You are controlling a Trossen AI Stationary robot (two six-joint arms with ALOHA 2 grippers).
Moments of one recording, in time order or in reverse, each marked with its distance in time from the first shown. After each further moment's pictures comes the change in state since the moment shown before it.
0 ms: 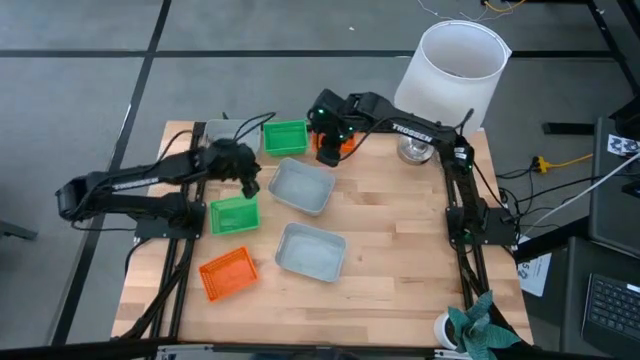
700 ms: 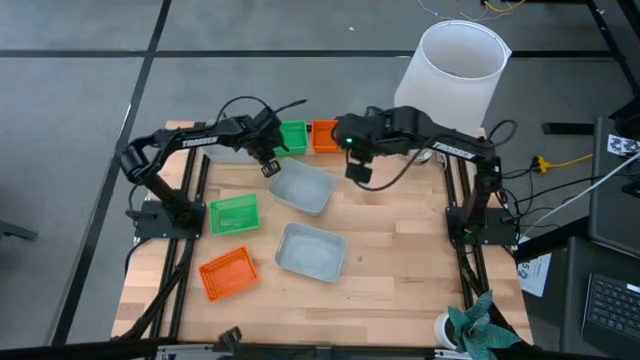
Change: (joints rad) left arm 0.256 0.680 0.395 -0.154 0.137 0.237; right arm 0.219 -0.233 0.001 -0.321 0.373 0.113
